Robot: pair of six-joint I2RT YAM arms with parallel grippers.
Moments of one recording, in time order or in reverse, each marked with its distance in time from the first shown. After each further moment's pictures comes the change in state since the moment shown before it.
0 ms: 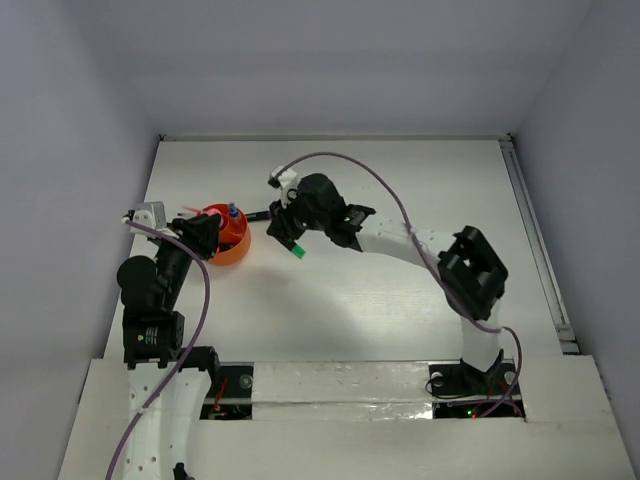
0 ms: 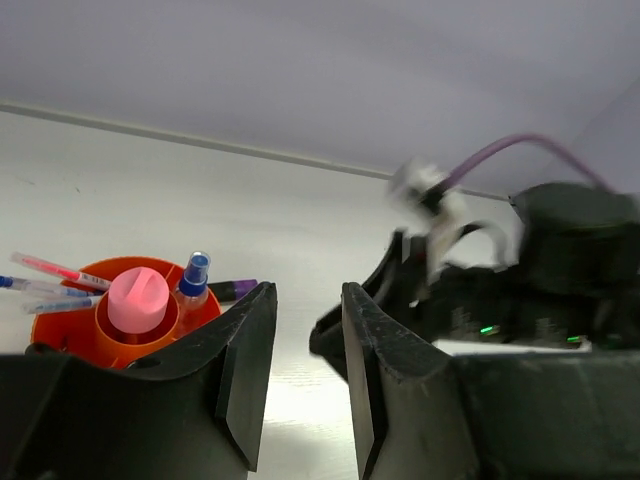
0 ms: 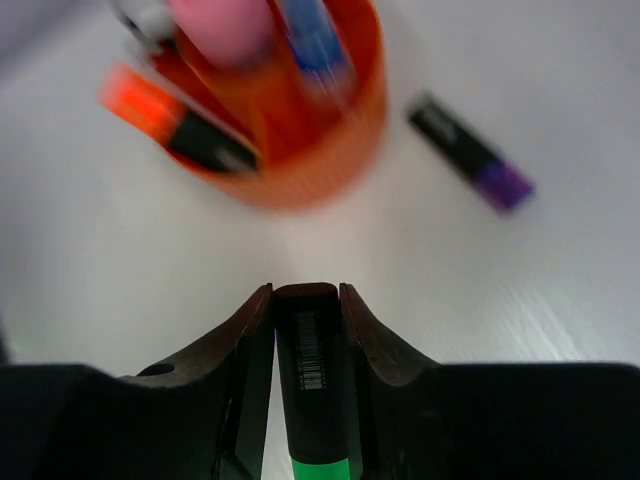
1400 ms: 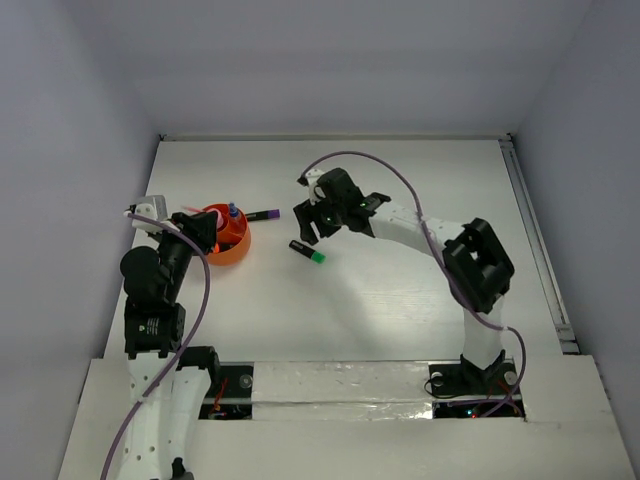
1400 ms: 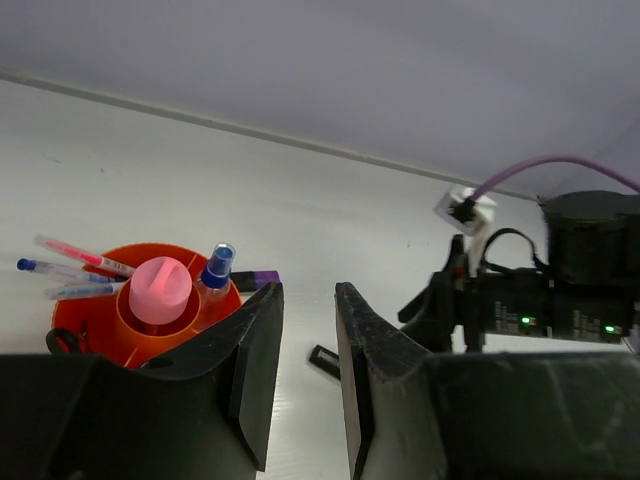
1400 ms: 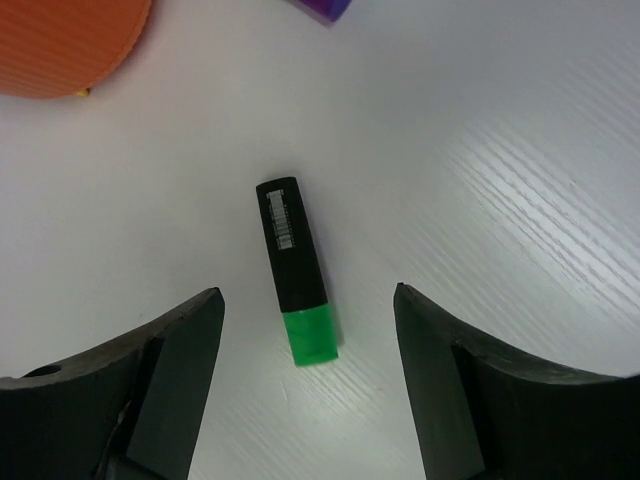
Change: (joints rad) left arm 0.000 0.062 0.001 0.001 -0.050 0.008; right arm -0.131 -0.081 -0.087 -0.184 0.057 0.039
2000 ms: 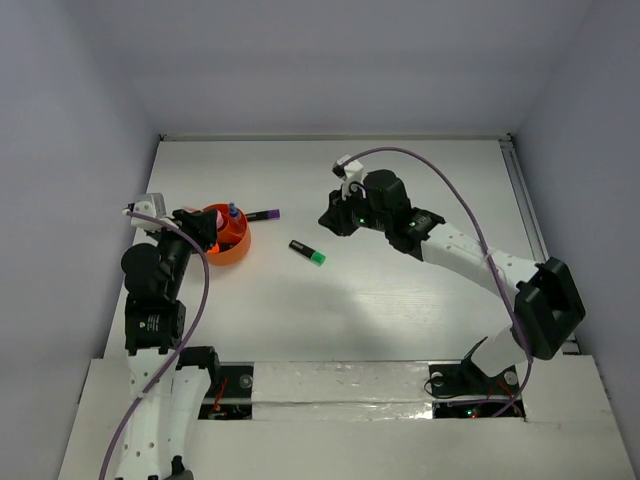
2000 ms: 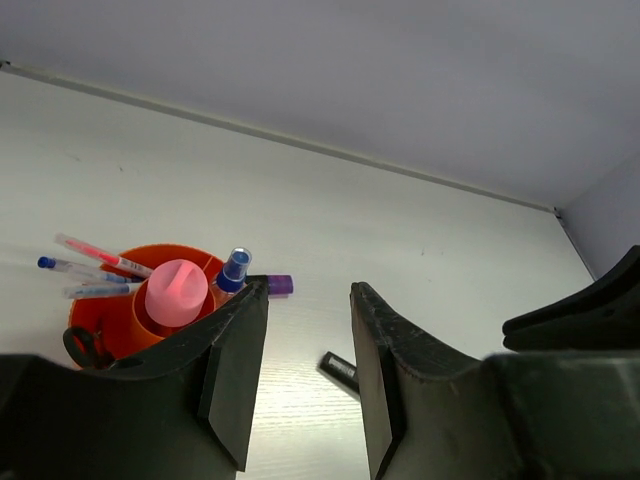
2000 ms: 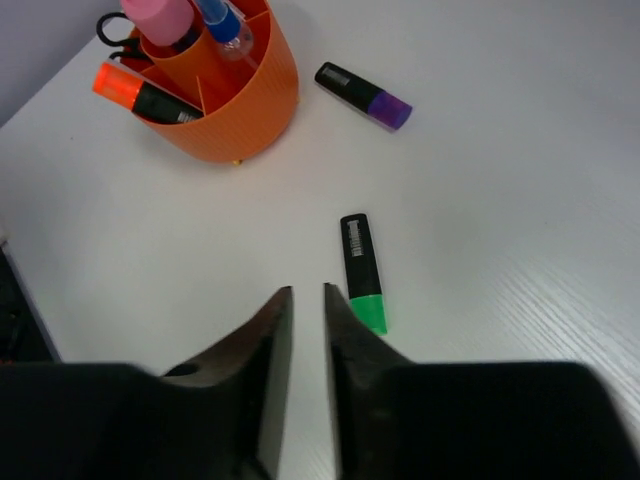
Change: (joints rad) left arm 0.000 0.019 0.003 0.008 -0.043 0.000; right arm -0.020 -0.396 -0.292 0.246 -0.098 0.055
